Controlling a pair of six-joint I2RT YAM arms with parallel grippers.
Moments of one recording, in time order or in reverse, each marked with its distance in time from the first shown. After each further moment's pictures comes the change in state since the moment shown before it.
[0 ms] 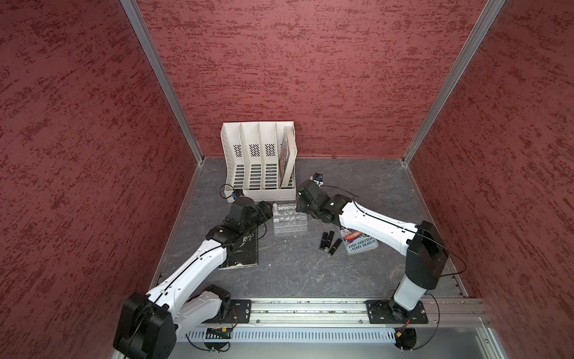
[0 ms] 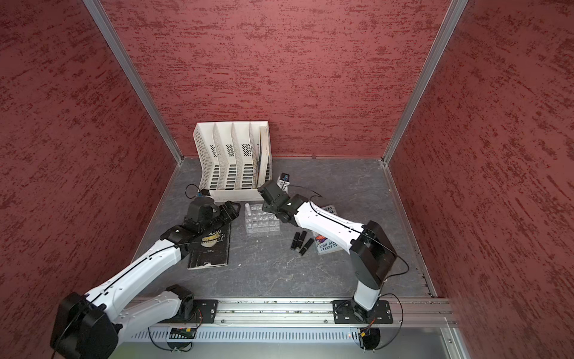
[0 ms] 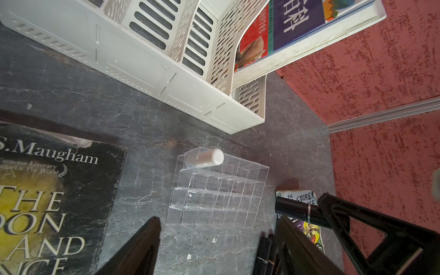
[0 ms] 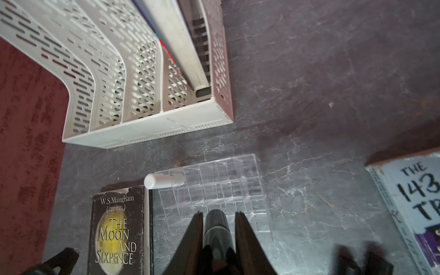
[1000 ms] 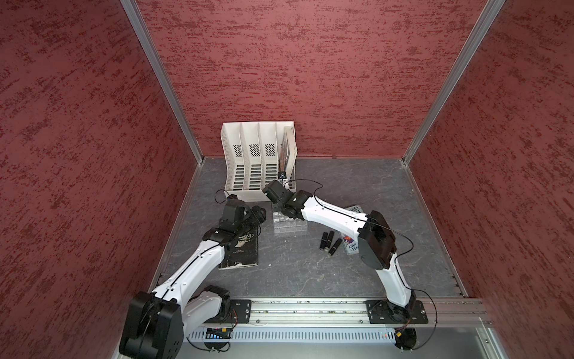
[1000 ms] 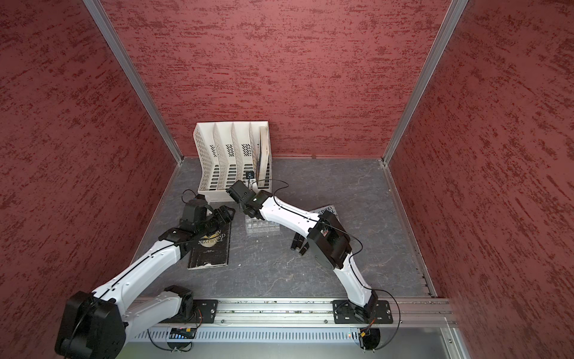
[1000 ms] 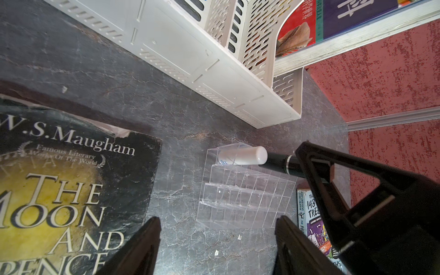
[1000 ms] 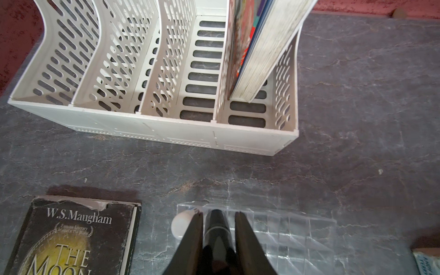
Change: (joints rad) left arm 0.138 0.007 -0.077 0.016 0.120 0.041; right arm 0.058 0.393 0.430 -0.097 0.126 -0.229
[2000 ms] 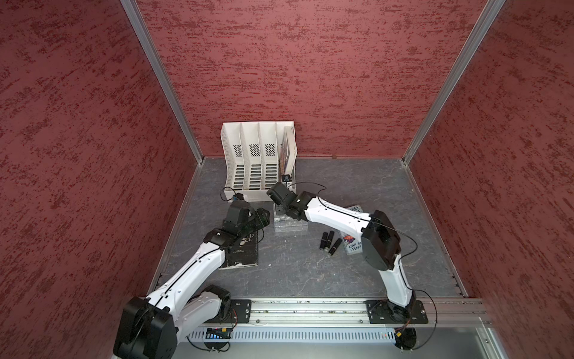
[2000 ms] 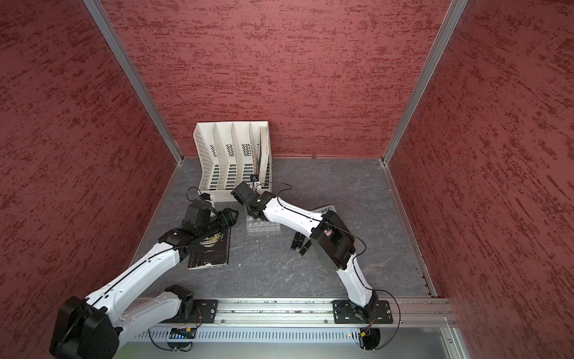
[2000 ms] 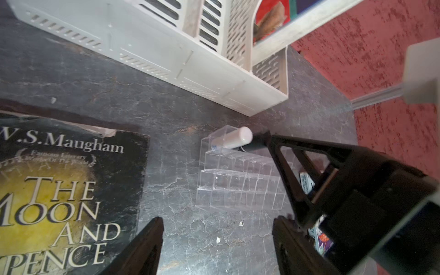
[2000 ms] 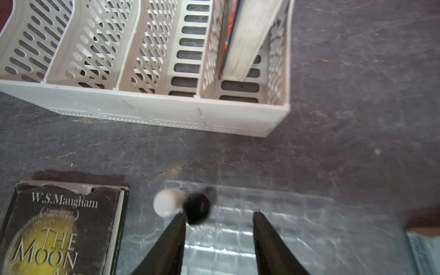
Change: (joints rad) left arm -0.133 -0.043 0.045 -0.082 -0.078 0.103; right arm -0.022 -0.123 -0.158 -0.005 -0.063 0.049
